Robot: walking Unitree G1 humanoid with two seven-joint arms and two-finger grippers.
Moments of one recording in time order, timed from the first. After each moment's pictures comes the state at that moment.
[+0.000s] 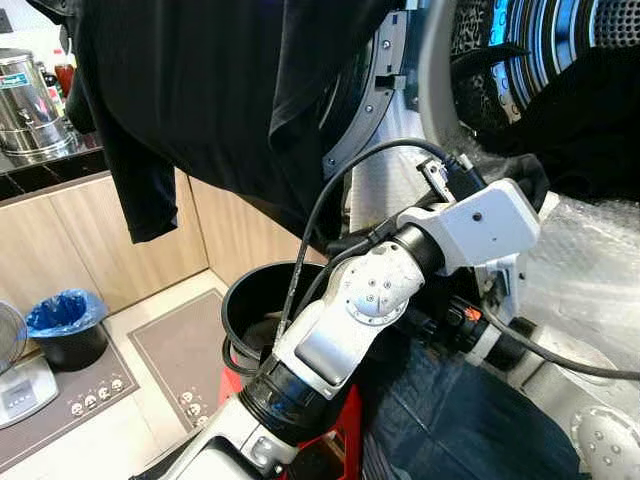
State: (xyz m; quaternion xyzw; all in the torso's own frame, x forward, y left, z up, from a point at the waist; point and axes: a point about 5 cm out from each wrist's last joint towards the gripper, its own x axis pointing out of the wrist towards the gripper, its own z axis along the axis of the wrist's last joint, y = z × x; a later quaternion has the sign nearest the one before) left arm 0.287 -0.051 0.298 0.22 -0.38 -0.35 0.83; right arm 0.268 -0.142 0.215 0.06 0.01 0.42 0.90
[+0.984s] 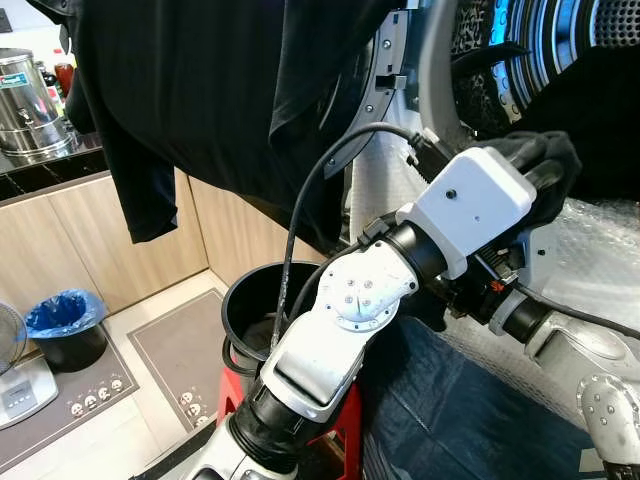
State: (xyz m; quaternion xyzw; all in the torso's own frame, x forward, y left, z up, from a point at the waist) left arm 0.256 -0.038 0.317 0.06 -0.37 -0.44 0.82; right arm 0.304 -0.190 0.204 0.07 0.04 0.29 0.96
